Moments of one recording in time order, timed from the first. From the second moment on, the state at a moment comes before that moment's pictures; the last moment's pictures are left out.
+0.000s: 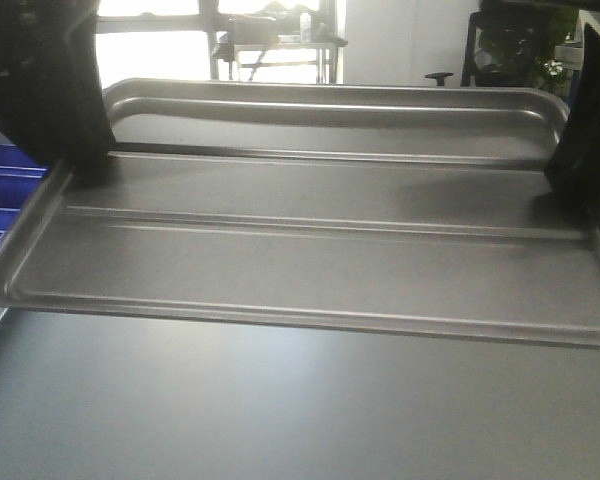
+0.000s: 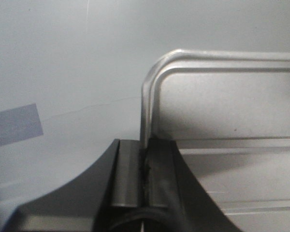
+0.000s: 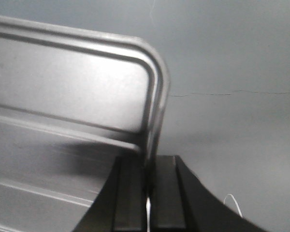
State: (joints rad) left arm -0.90 1.34 -1.14 0.28 1.03 -0.79; right arm 0.80 1.14 -0.92 -0.25 0.98 0.88
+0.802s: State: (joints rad) left arm -0.90 1.34 -1.14 0.27 1.03 -0.79; right arm 0.80 1.14 -0.92 -0.25 0.98 0.88
